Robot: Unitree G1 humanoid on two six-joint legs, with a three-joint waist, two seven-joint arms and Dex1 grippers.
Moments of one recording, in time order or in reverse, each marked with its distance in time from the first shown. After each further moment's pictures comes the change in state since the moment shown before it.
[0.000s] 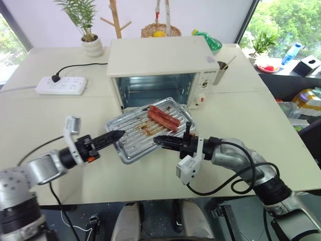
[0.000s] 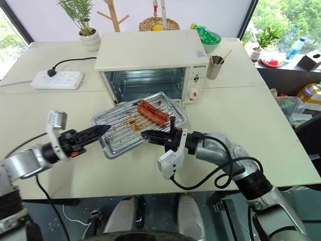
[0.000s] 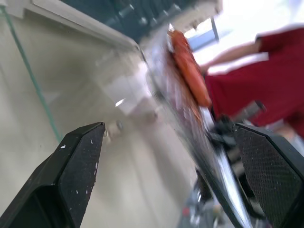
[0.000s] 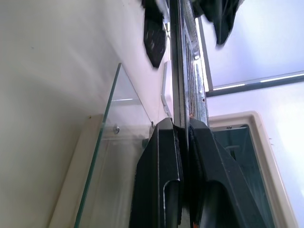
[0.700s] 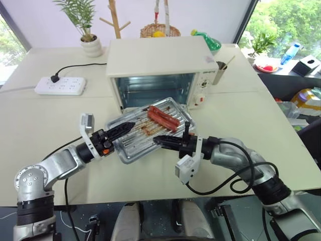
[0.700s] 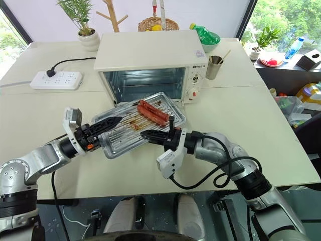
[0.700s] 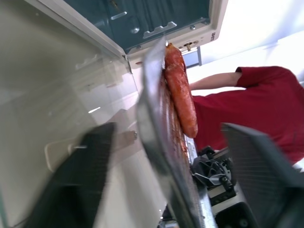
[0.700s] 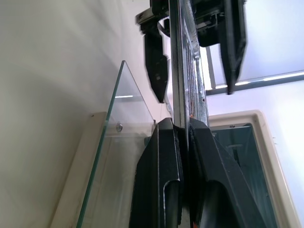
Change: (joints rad) left arm 0.011 0.062 -0.203 0.053 -0.360 -0.229 0.249; right arm 0.000 -0.001 -0.001 -0.003 -0.010 0.016 0.015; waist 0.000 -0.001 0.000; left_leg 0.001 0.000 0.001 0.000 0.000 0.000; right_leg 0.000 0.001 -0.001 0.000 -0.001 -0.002
